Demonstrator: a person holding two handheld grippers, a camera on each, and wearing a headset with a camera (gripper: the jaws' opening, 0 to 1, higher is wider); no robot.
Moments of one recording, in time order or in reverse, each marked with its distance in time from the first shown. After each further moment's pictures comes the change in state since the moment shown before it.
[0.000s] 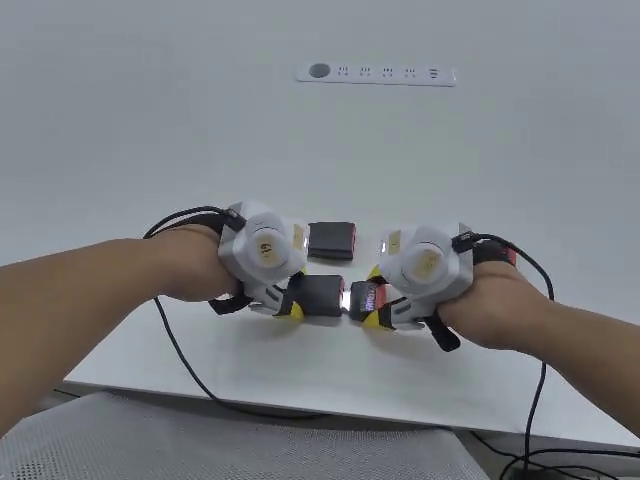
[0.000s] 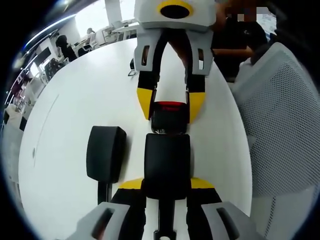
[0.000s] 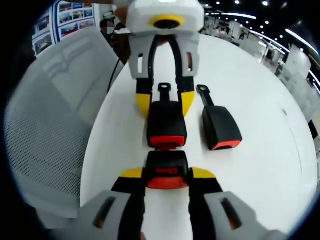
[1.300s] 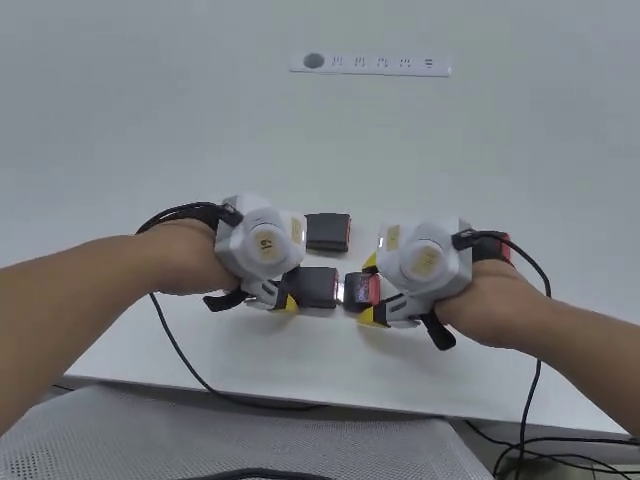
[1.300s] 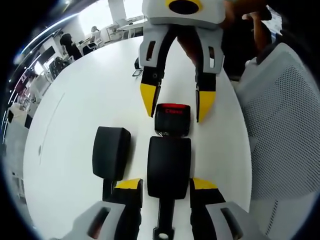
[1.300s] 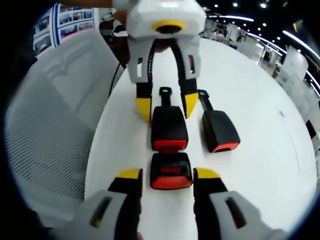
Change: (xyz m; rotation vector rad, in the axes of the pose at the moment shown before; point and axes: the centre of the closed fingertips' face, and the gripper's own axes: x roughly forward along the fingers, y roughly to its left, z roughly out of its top) left arm -0.008 0.003 0.004 -0.018 0.026 0.056; right arm -0.012 0.003 0.007 0.016 -0.038 -0.031
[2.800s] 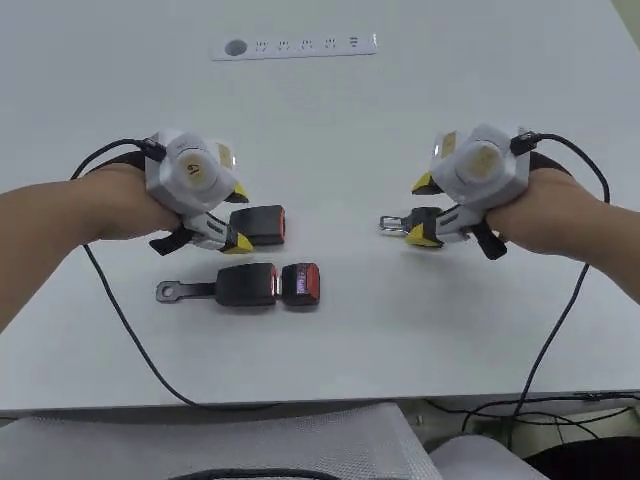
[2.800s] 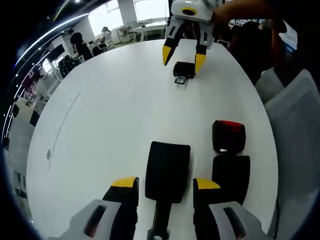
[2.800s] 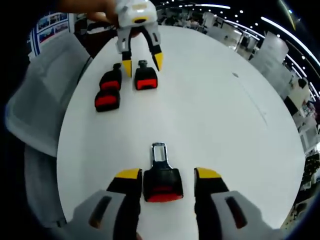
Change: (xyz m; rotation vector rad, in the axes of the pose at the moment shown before) left arm 0.011 0.077 0.027 -0.036 -0.027 0.051; right arm -0.098 -0.092 -0.119 0.107 0.114 -0.173
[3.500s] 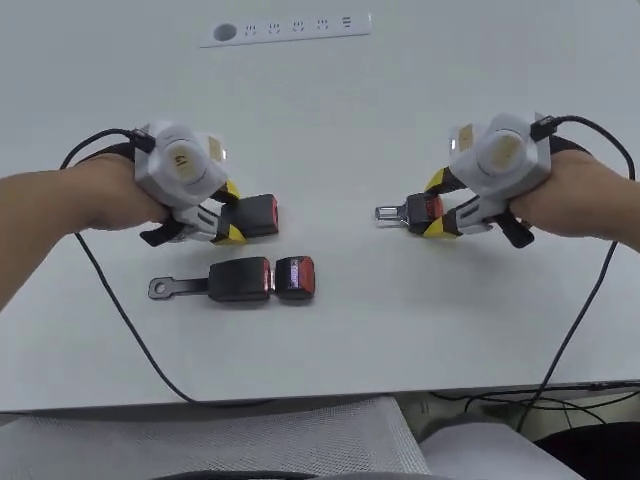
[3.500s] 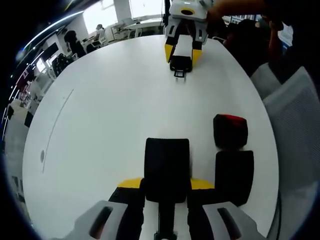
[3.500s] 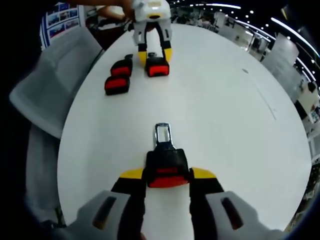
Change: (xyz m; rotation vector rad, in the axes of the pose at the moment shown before) left arm 0.007 0.002 -0.005 0.015 0.016 -0.052; right arm 0.005 0.004 -0.020 -0.052 0.006 0.096
